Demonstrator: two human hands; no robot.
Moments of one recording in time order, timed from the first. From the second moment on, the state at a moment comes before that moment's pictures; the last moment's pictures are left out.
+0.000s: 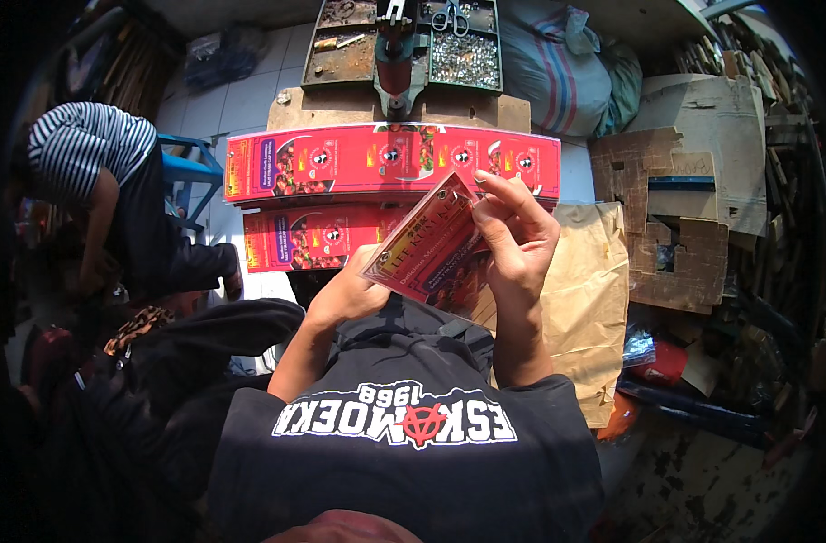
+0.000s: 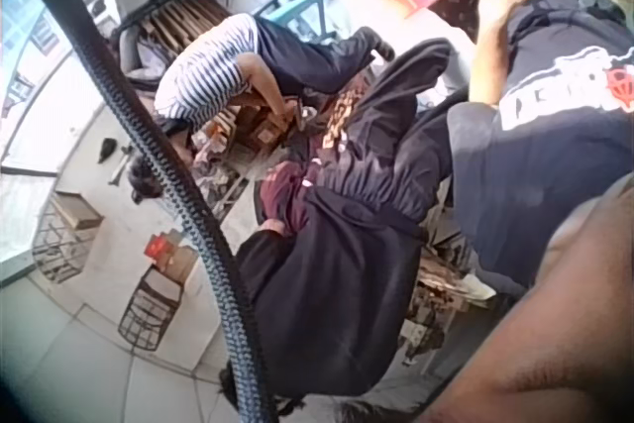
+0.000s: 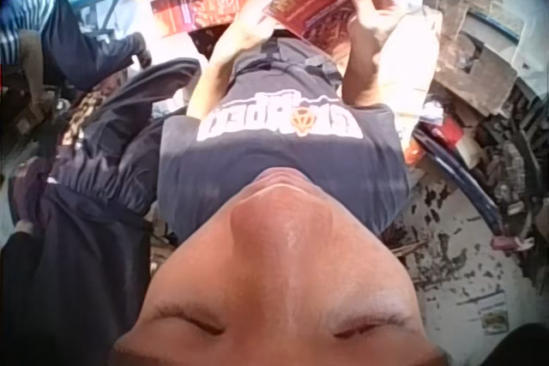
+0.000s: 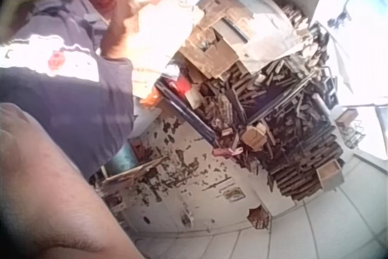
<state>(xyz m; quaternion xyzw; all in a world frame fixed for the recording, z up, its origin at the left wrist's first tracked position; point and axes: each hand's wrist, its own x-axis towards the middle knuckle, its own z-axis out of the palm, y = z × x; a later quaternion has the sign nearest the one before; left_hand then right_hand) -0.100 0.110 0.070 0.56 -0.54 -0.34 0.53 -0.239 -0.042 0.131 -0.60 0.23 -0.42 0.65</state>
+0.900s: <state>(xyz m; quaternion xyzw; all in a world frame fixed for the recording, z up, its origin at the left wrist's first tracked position) -0.124 0.108 0.087 0.24 -0.18 -0.44 0.85 -0.212 0.002 0.154 -0.74 0.27 -0.39 0.48</state>
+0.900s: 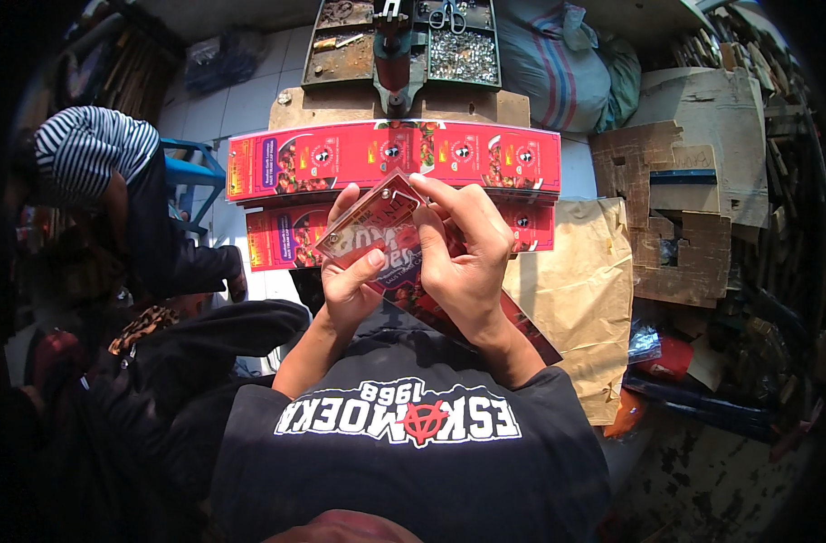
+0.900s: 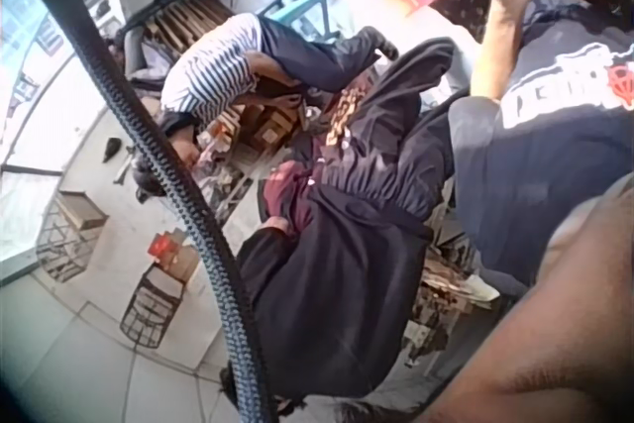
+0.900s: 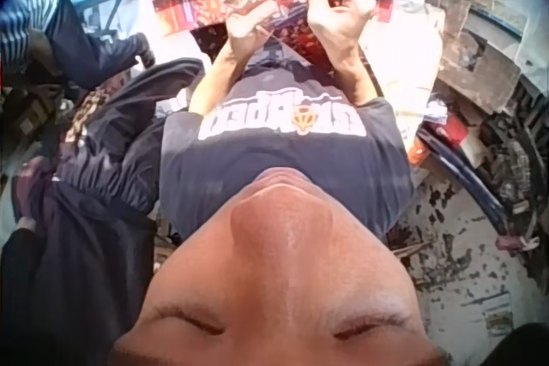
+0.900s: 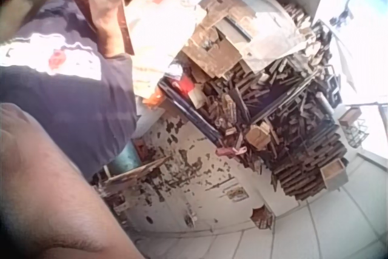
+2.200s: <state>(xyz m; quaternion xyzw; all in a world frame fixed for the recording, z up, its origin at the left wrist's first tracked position) -0.127 0.109 0.072 0.57 -0.18 -0.26 0.76 -0.200 -0.024 0.107 -0.66 0.36 -0.39 0.54</state>
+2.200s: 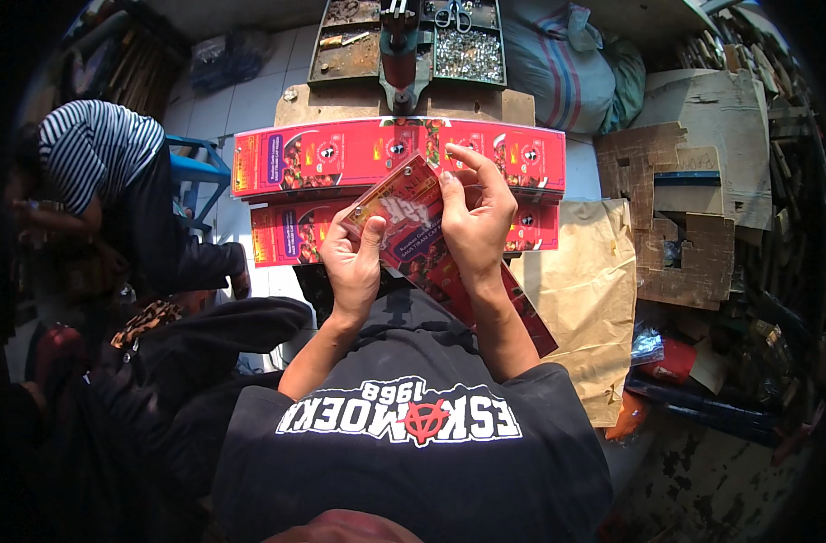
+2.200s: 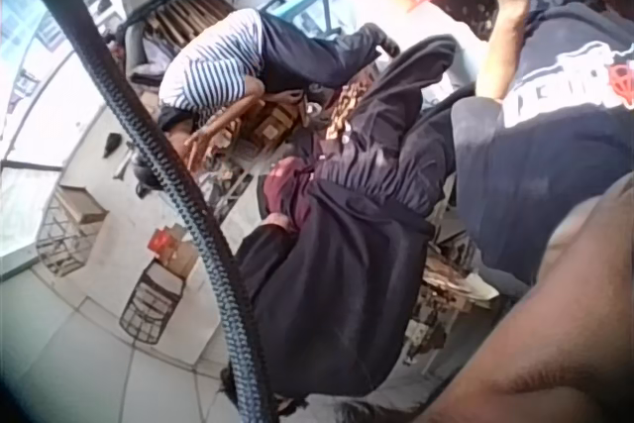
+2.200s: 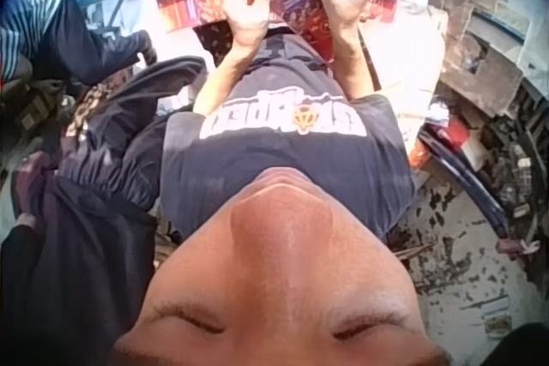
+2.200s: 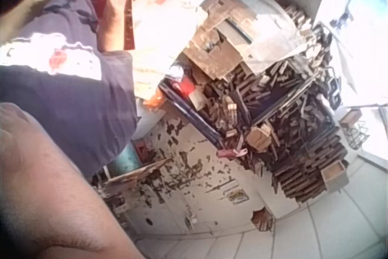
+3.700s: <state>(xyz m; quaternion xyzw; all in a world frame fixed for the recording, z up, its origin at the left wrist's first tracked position) -0.119 0.115 0.109 0.63 -0.35 -0.20 0.67 -0.201 0.007 0.124 -0.84 0.05 -0.47 0.27</state>
